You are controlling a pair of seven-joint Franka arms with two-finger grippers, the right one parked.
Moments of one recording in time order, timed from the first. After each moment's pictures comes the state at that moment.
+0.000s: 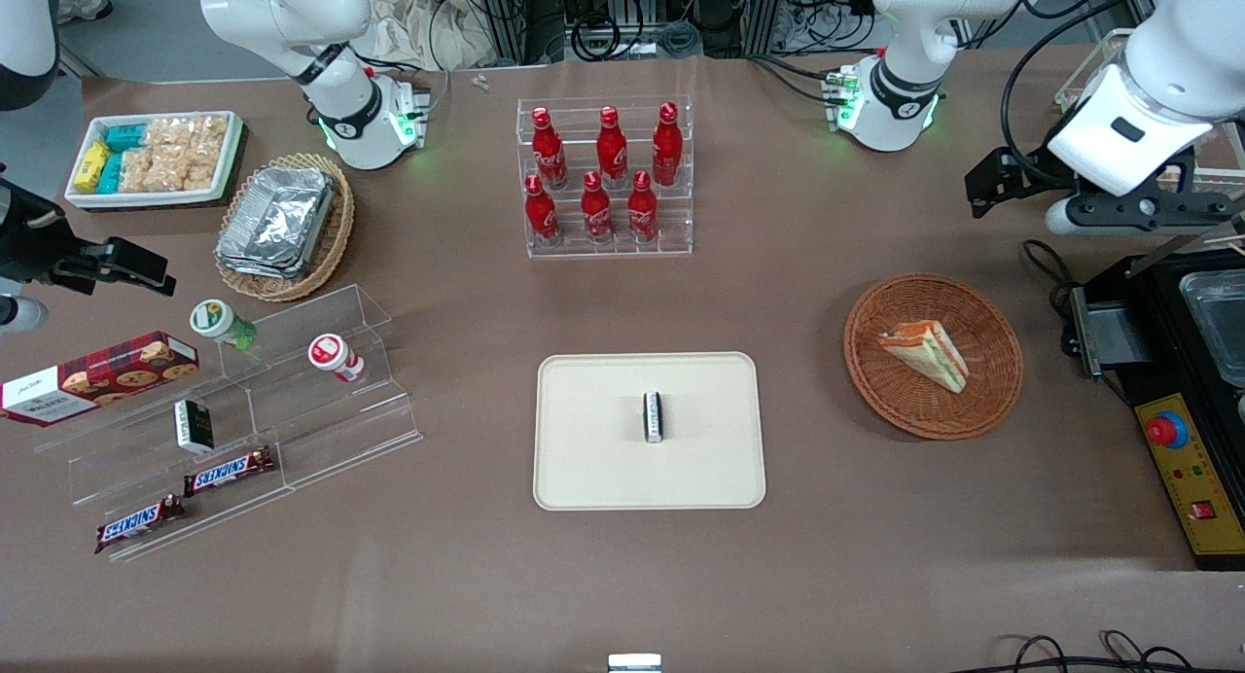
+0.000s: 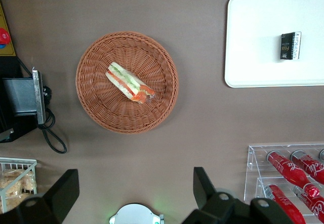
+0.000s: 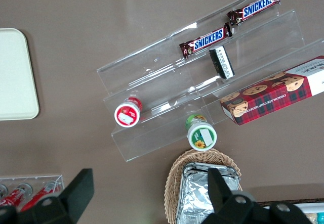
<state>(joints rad) -0.05 -0.05 -0.16 -1.56 -0.01 1.44 -0.18</state>
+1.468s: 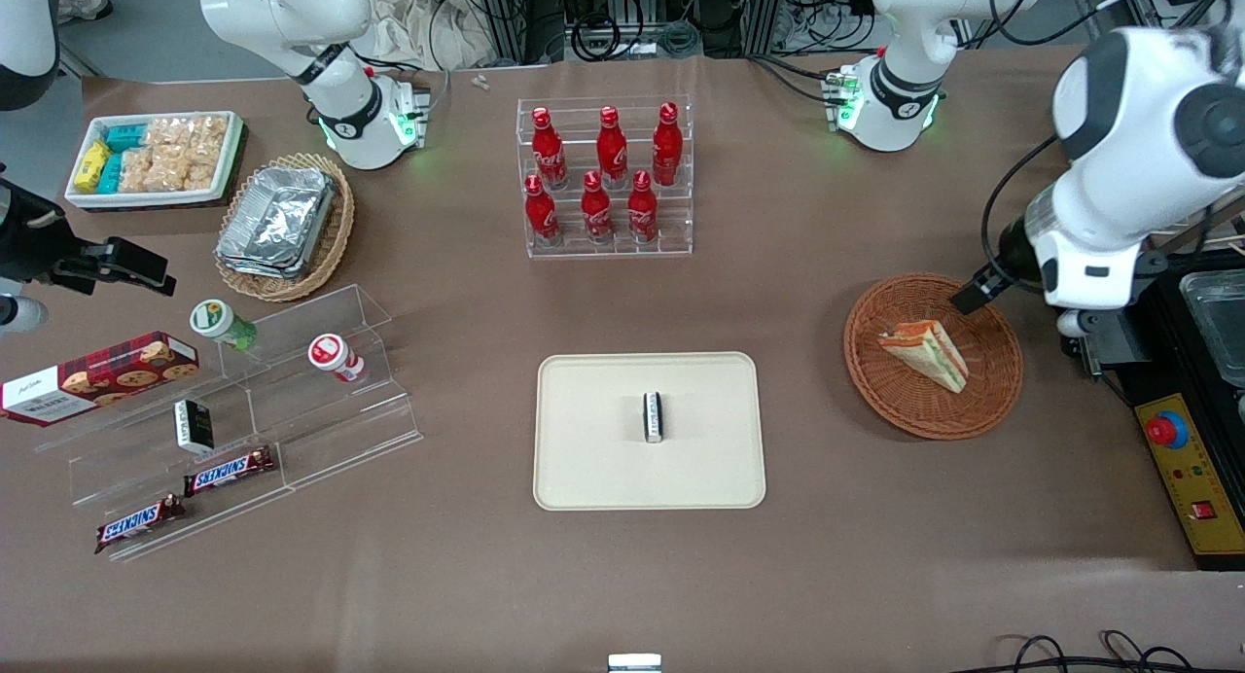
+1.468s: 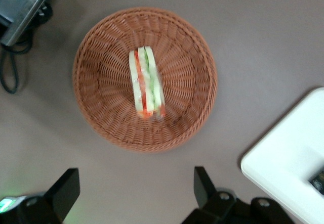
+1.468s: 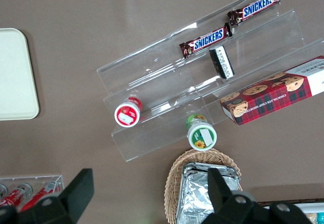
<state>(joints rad) -0.03 -0.04 -0.09 -2.05 -0.01 1.92 -0.84</state>
